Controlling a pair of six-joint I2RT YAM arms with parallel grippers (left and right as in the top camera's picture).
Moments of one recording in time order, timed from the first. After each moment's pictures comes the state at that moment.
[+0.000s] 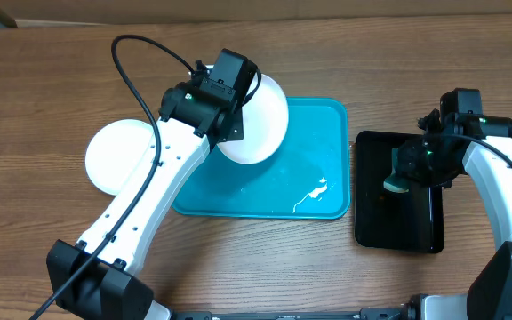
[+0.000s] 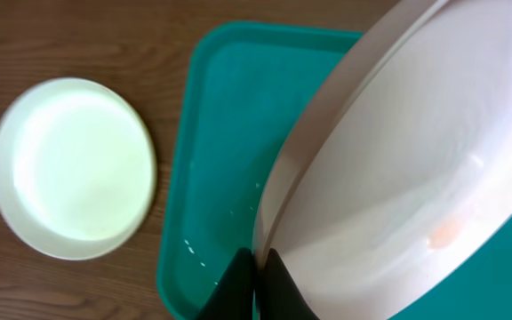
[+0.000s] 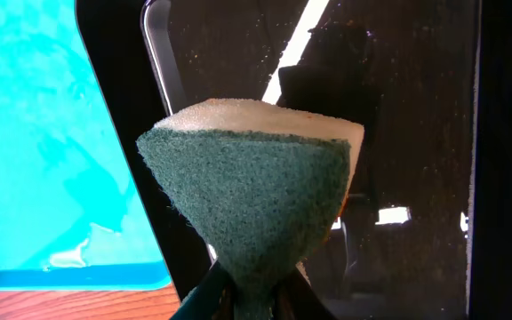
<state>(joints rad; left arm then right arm) -0.46 1.69 1.60 -1.13 -0.36 -0.50 -0.11 1.58 1.16 -1.05 -0.23 0.21</state>
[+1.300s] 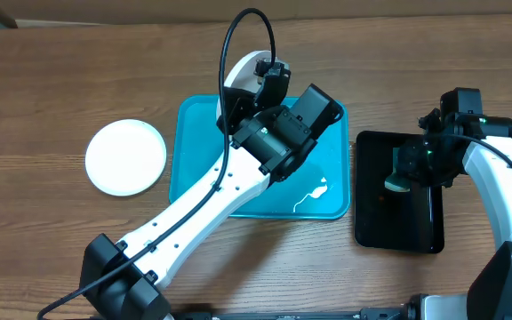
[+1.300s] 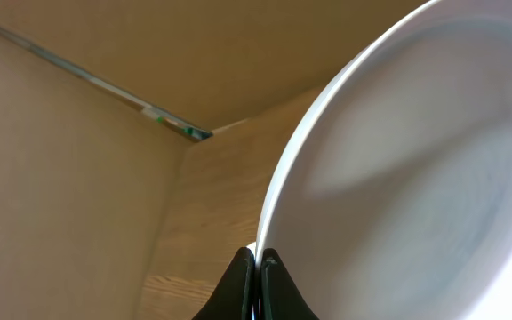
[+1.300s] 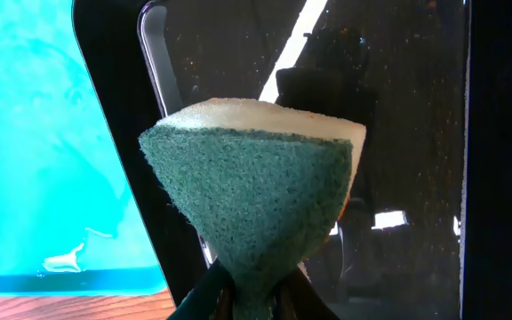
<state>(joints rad) -0.77 1.73 1.60 -0.95 -1.18 -0.25 -0.11 1.58 1.16 -1.05 -0.22 0.20</state>
